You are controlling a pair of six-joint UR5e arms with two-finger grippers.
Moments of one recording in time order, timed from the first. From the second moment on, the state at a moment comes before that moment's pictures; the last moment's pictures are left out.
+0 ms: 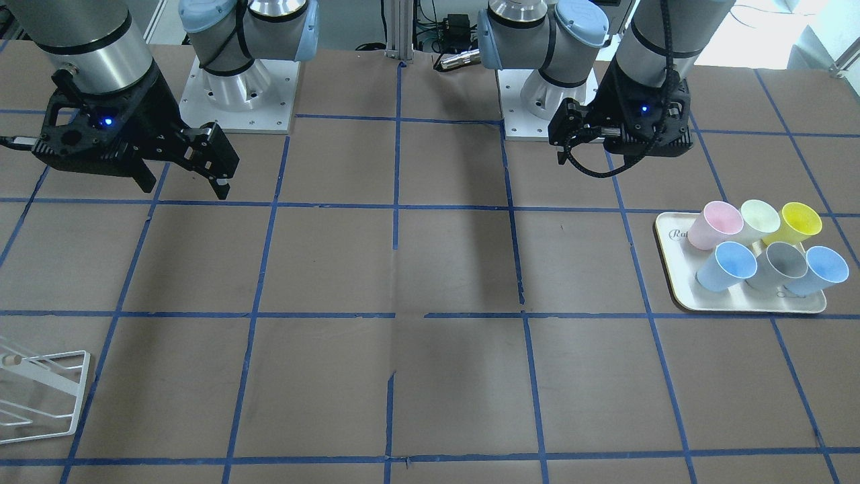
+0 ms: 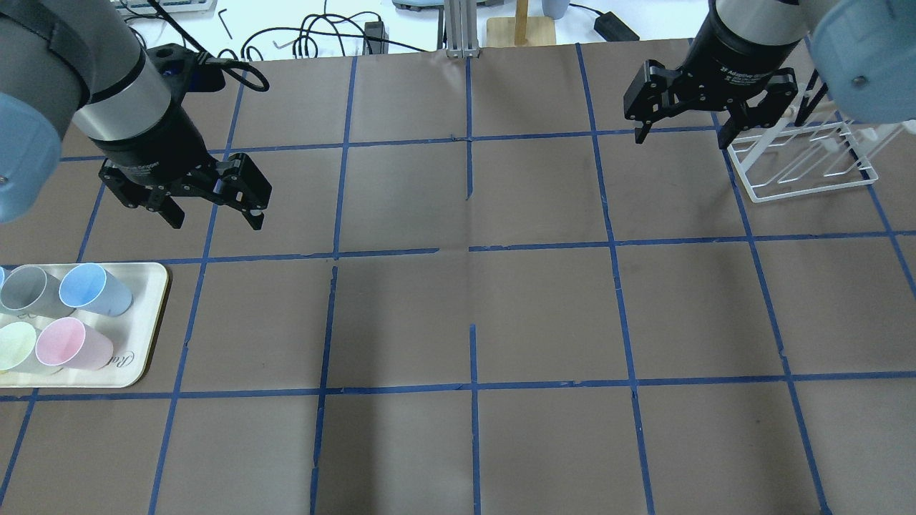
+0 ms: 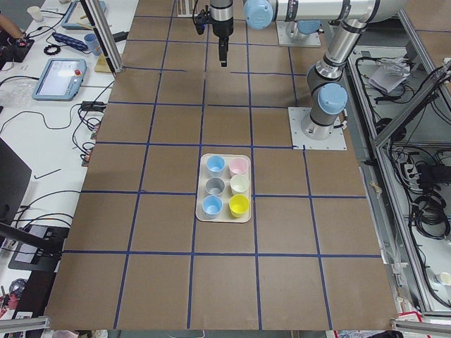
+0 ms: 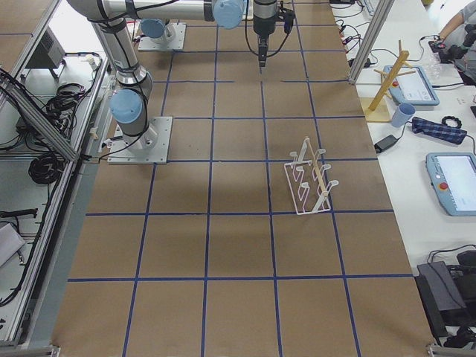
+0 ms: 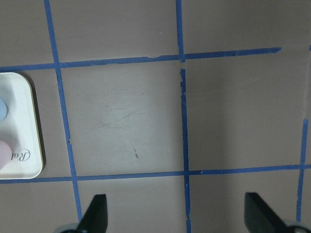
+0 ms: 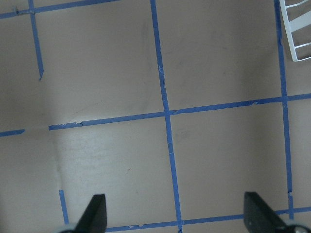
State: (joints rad) left arm -1.52 -1.50 -1.67 -1.62 1.60 0.10; right arm 1.54 -1.55 1.56 -1.64 -1.54 0.09
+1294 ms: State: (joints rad) left arm -1.51 -1.50 -1.67 -1.63 1.60 0.10; right arm 1.54 -1.54 1.56 -1.63 -1.54 0.09
